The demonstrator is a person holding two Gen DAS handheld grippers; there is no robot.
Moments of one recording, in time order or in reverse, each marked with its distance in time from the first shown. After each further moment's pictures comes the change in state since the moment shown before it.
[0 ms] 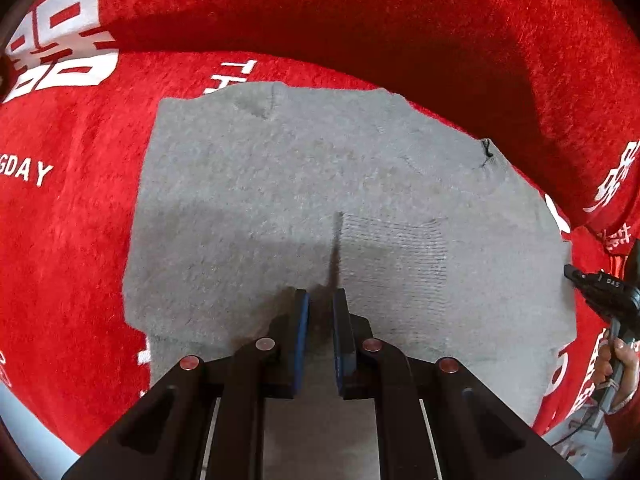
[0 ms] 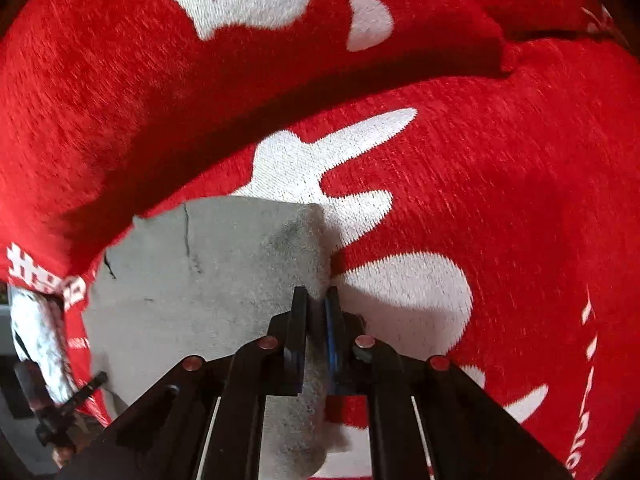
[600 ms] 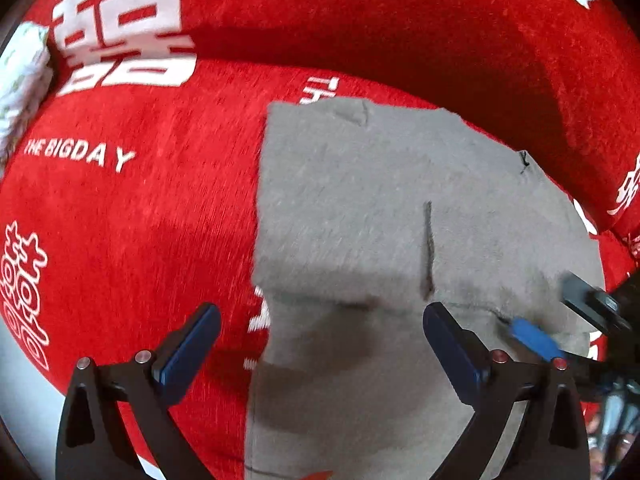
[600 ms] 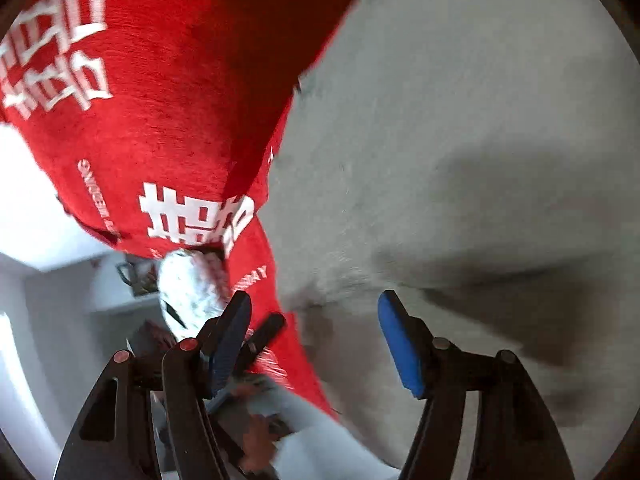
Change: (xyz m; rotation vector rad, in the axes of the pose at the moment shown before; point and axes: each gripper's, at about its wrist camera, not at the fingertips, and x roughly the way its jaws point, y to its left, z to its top) left arm -0.036 0.053 -0.027 -0.030 -0.063 0.126; right arm 0.084 0.170 -0.155 0.216 0.279 0.665
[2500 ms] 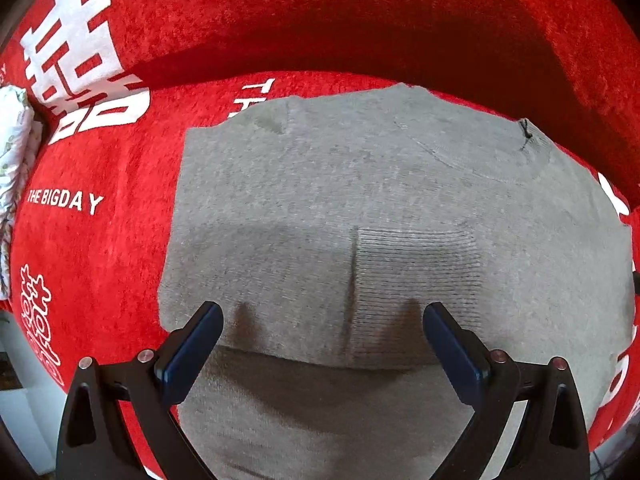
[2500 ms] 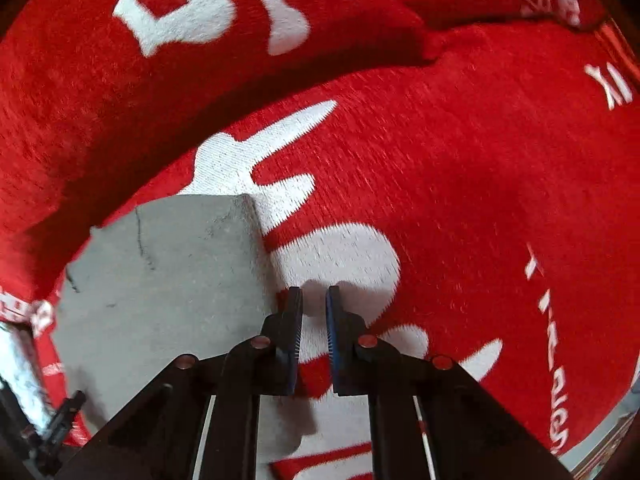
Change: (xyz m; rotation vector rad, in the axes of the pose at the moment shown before) left arm 0.035 -0.091 0.013 0.112 0.019 0.165; right arm -0.232 -0.052 0.115 -0.131 -0.330 -0.721
